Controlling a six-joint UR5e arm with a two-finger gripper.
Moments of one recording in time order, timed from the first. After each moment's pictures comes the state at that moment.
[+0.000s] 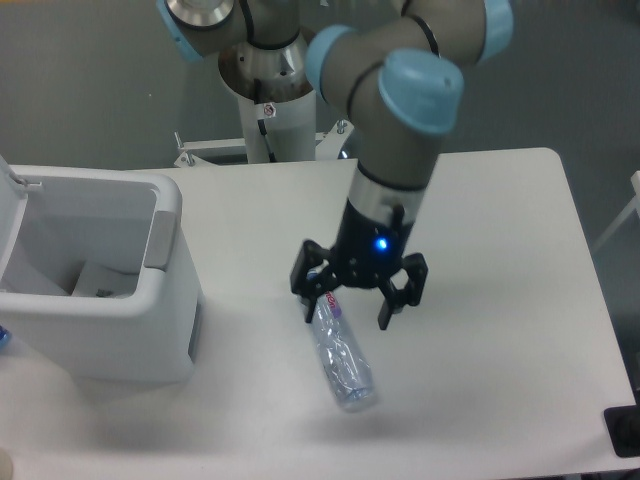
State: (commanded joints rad) arm 2.51 -1.98 -1.39 -1.28 1.27 0.40
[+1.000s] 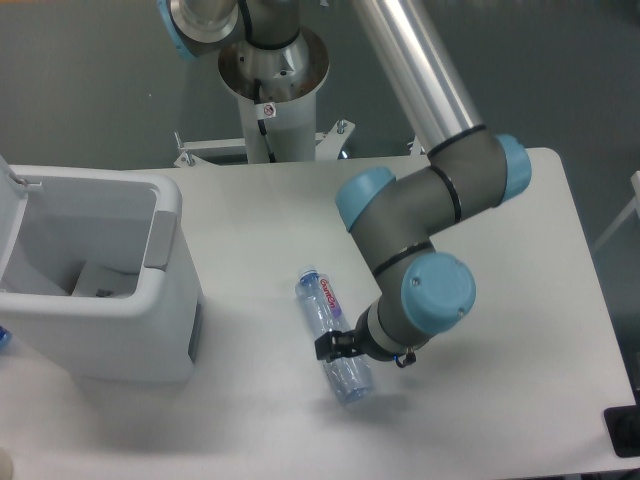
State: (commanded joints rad) arm 2.45 -2.27 -1.22 -1.41 1.44 0.28
